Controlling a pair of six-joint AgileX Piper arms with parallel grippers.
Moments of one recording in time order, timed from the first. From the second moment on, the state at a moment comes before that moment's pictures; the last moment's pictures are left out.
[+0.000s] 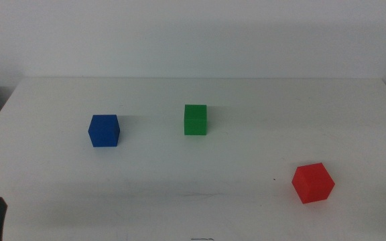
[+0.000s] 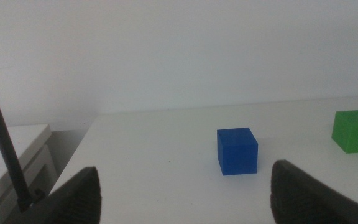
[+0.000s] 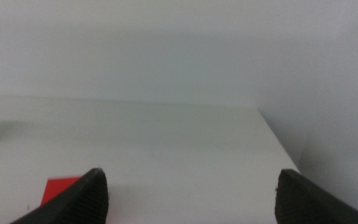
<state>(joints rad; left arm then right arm) -0.02 -0.01 0.03 0.01 0.09 0.03 -0.02 -0.01 0.03 -0.08 0.13 0.01</state>
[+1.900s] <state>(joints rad) -0.02 -0.01 0.03 0.01 0.09 0.03 0.30 1.74 -1.30 -0.07 1.09 0.09</state>
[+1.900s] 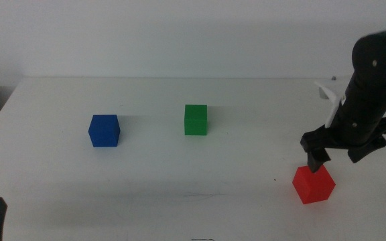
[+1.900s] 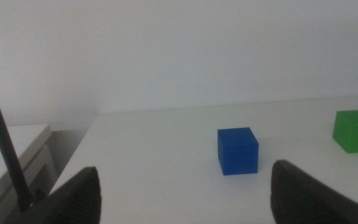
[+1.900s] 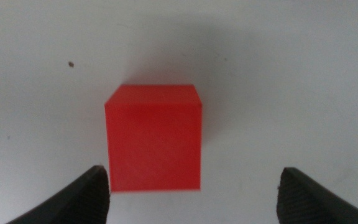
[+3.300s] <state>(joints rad) -0.02 -0.01 0.03 0.01 0.09 0.03 0.43 1.82 -1.30 -0.07 1.08 0.43</state>
